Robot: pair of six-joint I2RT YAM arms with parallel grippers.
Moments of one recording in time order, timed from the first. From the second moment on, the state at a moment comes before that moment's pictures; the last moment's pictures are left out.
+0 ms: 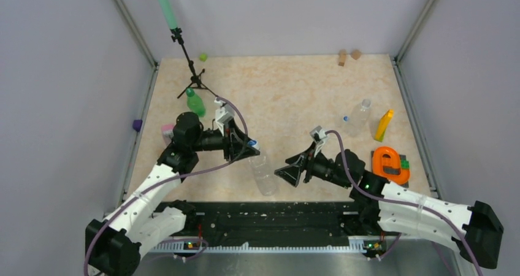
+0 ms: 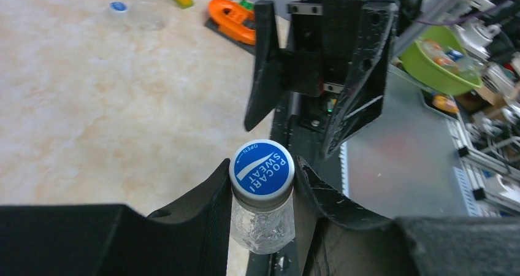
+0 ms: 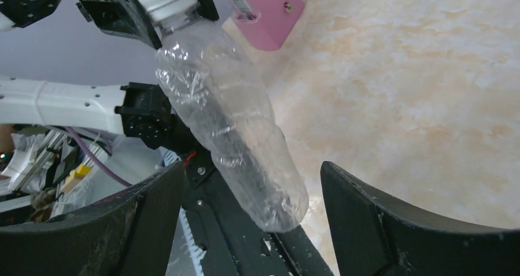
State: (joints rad) left arm -0.40 0.91 0.65 0.12 1.02 -0.30; right arm 1.00 0.74 0.37 0.25 -0.08 0.61
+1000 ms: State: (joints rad) left arm -0.60 1.01 0.70 0.26 1.08 -0.39; right arm 1.00 0.88 0.32 0.62 -0.32 0.60
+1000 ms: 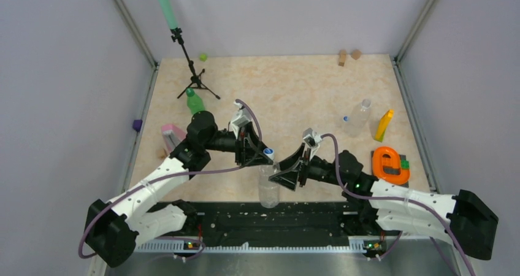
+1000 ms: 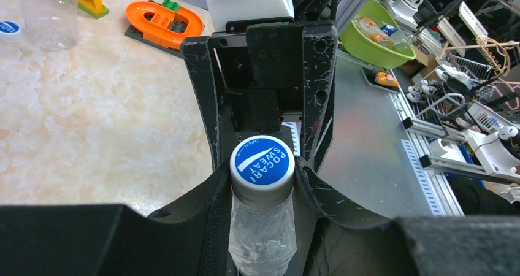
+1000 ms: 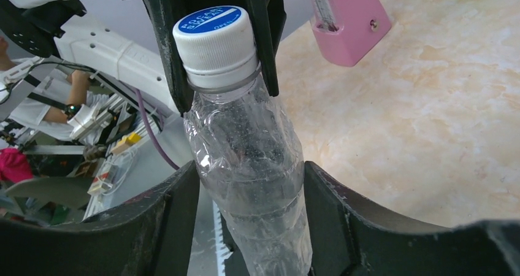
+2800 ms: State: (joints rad) left arm -0.69 1.07 0.47 0.57 0.82 -0.46; right arm 1.01 0.72 0.11 0.84 0.14 0.77
